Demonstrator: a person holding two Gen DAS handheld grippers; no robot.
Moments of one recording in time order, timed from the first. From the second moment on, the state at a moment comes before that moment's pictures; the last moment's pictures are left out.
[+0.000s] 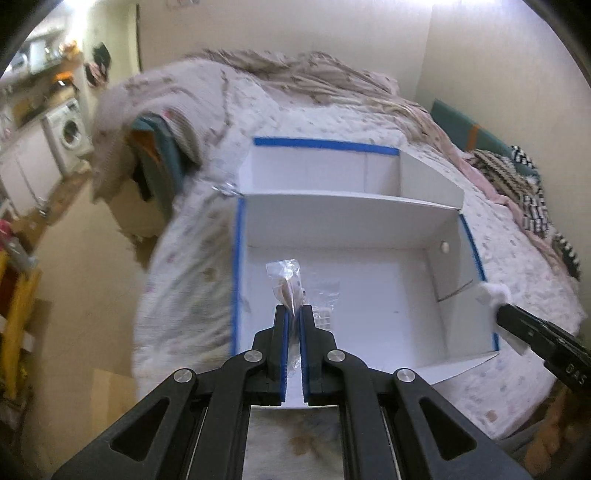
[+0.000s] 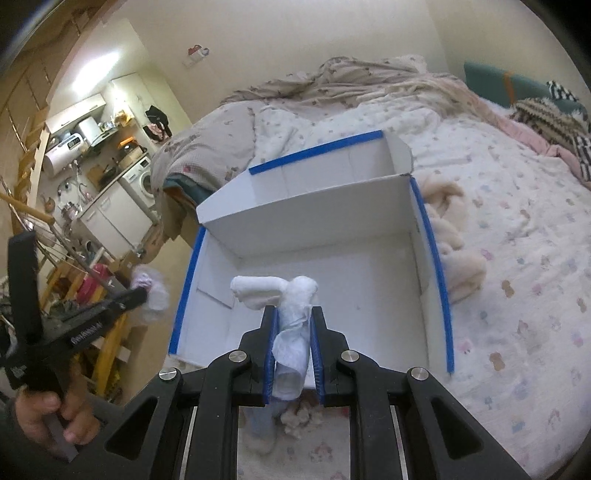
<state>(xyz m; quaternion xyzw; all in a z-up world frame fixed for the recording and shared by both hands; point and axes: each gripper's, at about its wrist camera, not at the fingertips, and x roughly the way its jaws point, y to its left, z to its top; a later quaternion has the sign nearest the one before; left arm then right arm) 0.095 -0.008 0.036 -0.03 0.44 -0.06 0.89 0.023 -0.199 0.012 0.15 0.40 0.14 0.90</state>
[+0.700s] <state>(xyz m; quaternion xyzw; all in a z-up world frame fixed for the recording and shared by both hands) 0.151 -0.040 -0.037 0.06 0.48 -0.02 0.88 0.122 -0.188 -0.068 0.12 0.51 0.10 0.84</state>
